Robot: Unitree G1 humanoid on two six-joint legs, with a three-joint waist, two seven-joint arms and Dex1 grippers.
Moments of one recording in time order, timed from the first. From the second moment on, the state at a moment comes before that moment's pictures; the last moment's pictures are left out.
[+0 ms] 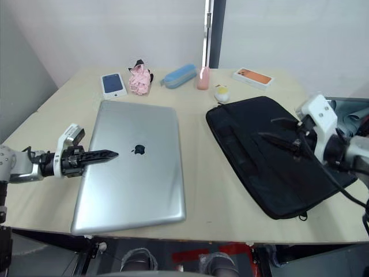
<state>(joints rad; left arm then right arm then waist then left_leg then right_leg) -0.50 0.86 0.34 0.26 -1.05 1.61 -0.90 -0.15 -0.88 -0.62 -0.59 0.57 1.04 0.92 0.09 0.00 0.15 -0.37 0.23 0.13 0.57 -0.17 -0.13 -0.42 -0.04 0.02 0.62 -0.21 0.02</state>
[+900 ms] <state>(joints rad) -0.48 0.73 0.41 0.28 -1.13 1.61 -0.74 -0.39 -0.75 0.10 -0.31 0.23 0.82 0.59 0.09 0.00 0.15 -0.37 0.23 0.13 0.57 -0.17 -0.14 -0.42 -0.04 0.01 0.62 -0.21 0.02</state>
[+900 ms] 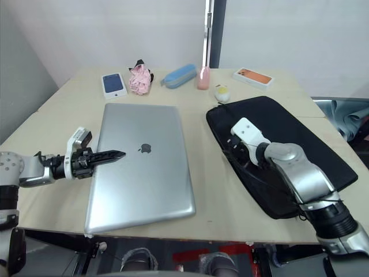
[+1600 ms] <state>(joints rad) -0.48 0.71 0.42 0.28 -1.09 1.58 -0.73 -0.37 -0.66 0.10 -0.22 0.21 0.82 0.57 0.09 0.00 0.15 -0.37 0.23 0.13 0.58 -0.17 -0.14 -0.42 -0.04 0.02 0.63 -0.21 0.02</state>
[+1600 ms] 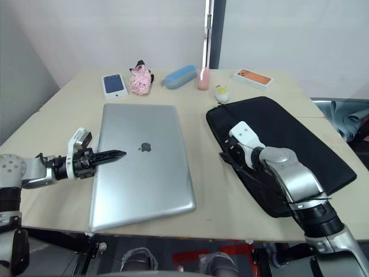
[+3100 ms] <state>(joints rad) -0.72 0.30 0.55 0.46 -1.09 1.58 -0.40 -0.53 -0.61 -0.23 -0.26 0.52 1.18 0.51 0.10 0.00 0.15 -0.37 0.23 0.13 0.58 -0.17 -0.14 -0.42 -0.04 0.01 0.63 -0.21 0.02</state>
